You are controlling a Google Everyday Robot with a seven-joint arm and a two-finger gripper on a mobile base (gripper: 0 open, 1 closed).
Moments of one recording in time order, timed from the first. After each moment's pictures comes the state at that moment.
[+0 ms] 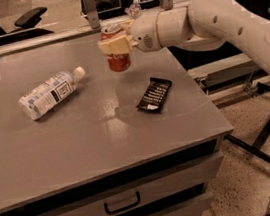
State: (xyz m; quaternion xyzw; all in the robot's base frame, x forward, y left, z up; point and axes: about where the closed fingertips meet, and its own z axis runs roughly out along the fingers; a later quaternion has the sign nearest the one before) arm 0.683 0.030 0.947 -0.45 0.63 0.32 0.54
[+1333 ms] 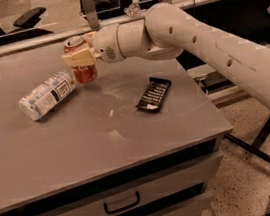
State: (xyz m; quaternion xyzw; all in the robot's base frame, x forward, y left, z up) arm 0.675 0.133 0.935 -0.48 0.60 0.37 0.53
